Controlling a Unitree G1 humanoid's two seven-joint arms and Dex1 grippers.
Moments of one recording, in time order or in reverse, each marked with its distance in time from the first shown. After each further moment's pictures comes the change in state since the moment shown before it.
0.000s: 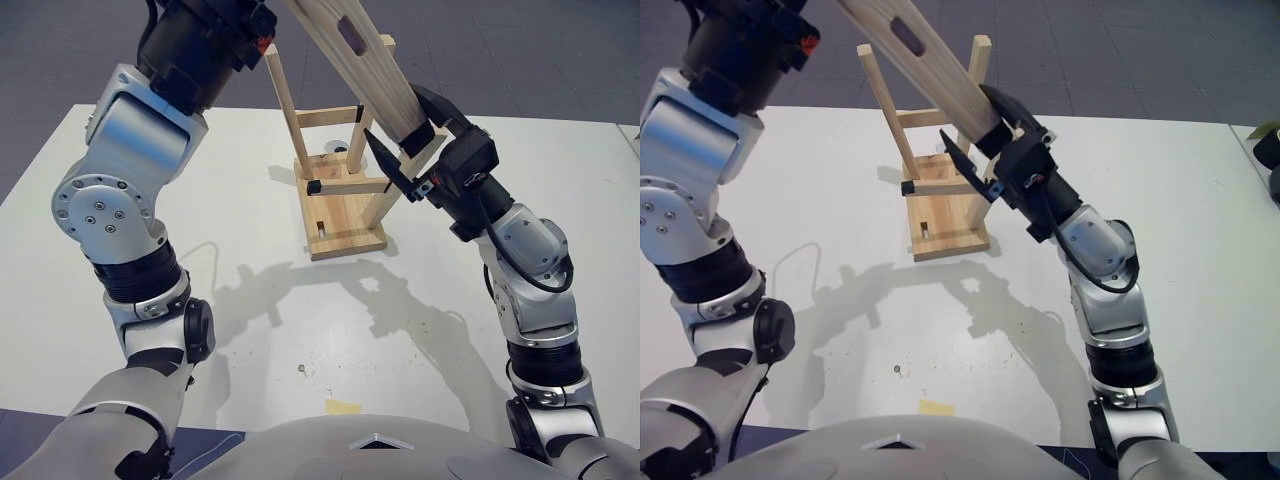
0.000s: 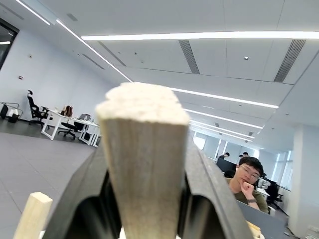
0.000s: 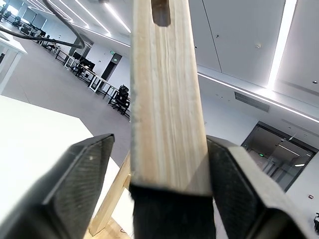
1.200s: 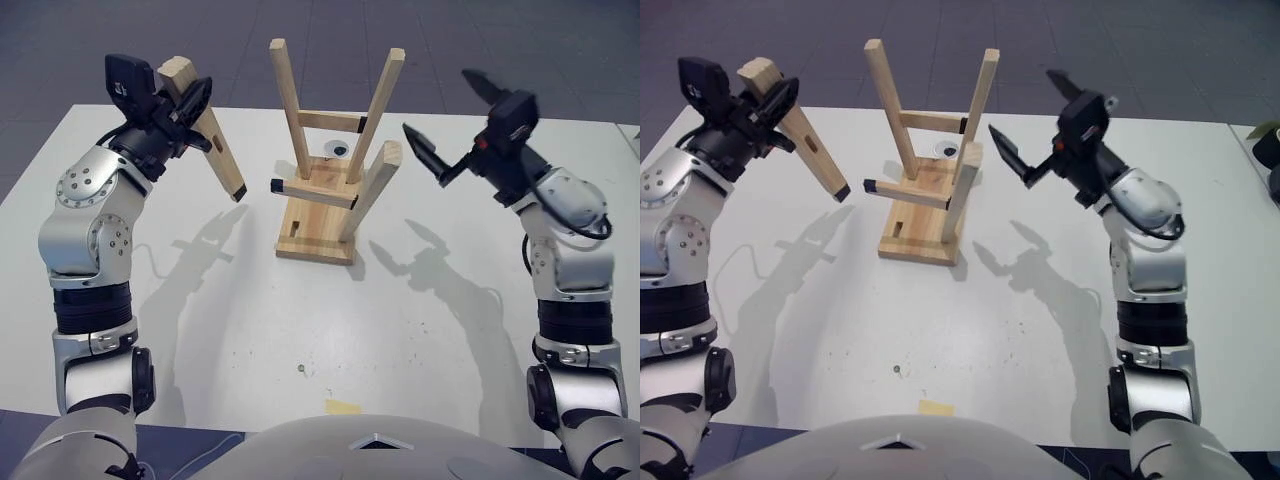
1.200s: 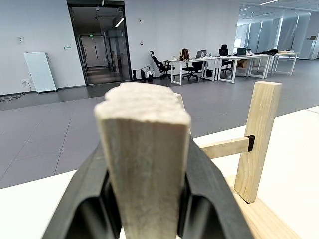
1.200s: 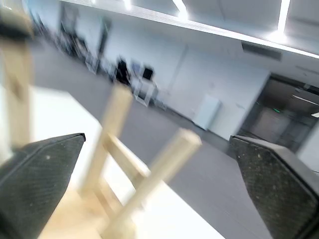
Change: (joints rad) left arm 0.295 0.250 -0.083 0.242 0.775 -0.225 -0.337; right arm -0.148 -0.097 -0.220 0.243 0.334 0.150 0.198
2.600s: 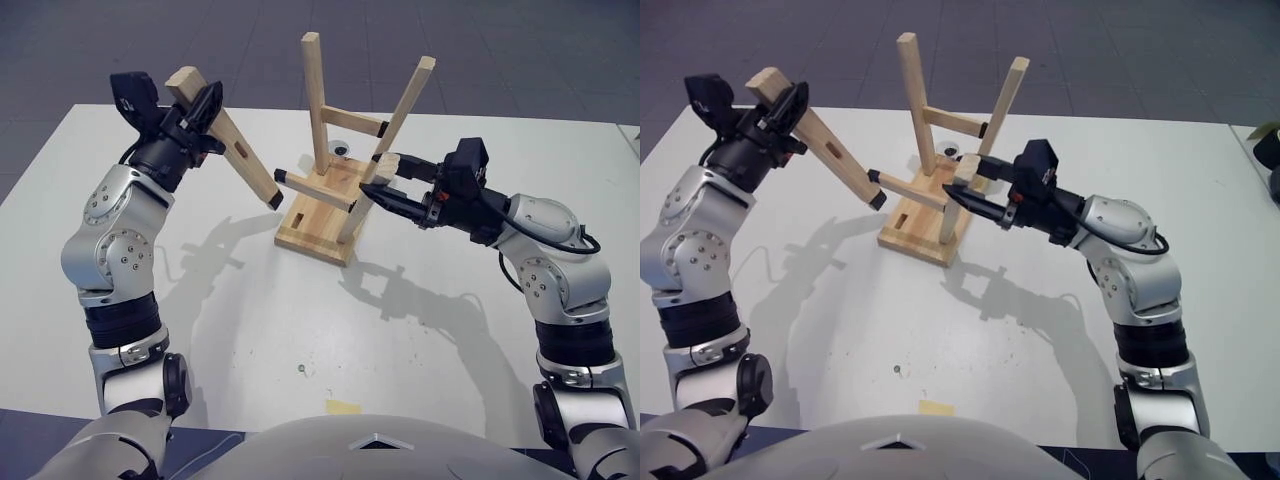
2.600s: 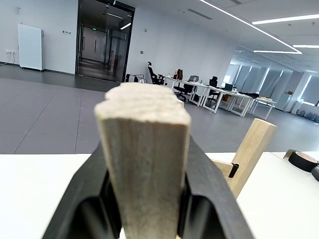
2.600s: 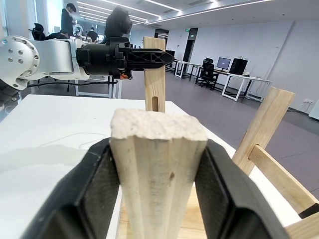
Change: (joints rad) left arm 0.041 -0.214 0.138 -0.123 -0.164 0.158 0.143; right arm 0.099 -0.019 0.152 -0.111 0.123 0.193 0.180
